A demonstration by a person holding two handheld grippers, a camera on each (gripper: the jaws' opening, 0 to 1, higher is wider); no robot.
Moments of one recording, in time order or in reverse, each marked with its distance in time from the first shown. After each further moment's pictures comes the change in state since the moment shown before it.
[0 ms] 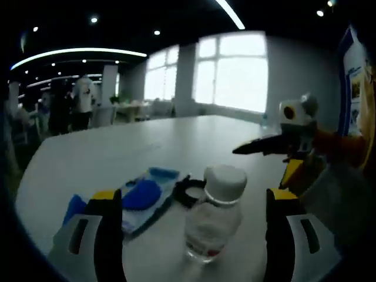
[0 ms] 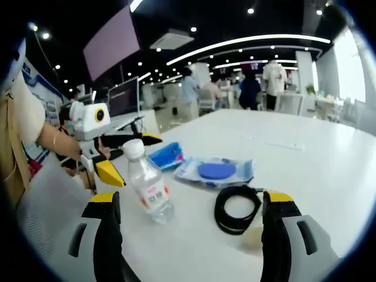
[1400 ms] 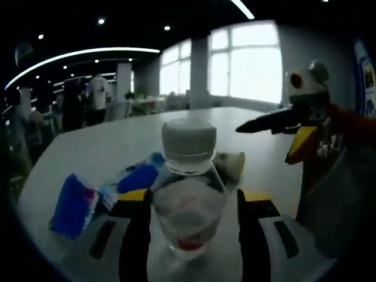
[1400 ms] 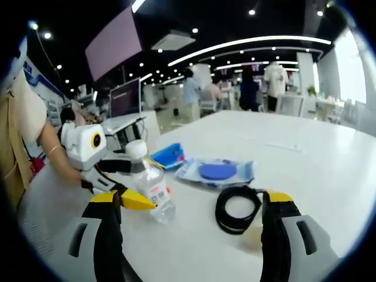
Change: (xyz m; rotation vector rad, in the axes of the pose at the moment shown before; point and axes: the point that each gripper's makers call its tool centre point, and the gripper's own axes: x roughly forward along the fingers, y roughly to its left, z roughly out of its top) left arm 0.015 -0.024 -0.038 0.048 0.034 0.097; right arm -0.004 0.003 0.001 -0.006 -0.008 0.005
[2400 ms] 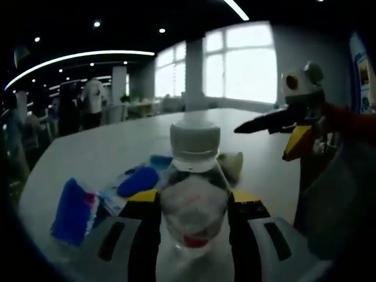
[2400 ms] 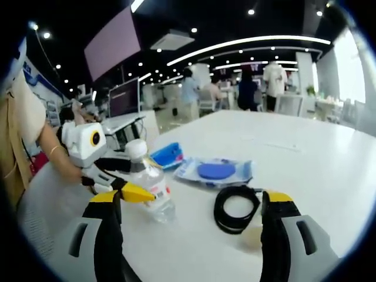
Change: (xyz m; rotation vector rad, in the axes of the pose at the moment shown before) left arm -0.001 0.004 0.000 0.023 -0.004 -0.034; right arm 0.000 -0.002 0.000 0.001 -0.001 -0.004
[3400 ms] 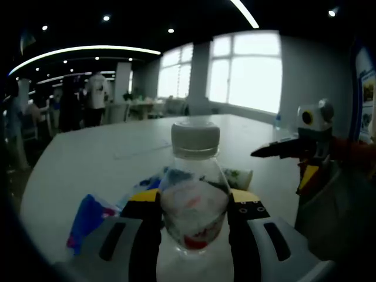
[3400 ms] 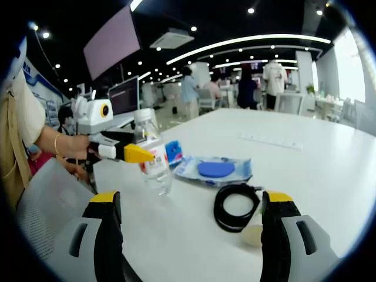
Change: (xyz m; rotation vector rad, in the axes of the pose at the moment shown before) left arm -0.012 0.054 0.048 -0.054 -0.027 -0.009; right arm 0.000 -0.001 -0.003 0.003 0.013 -0.003
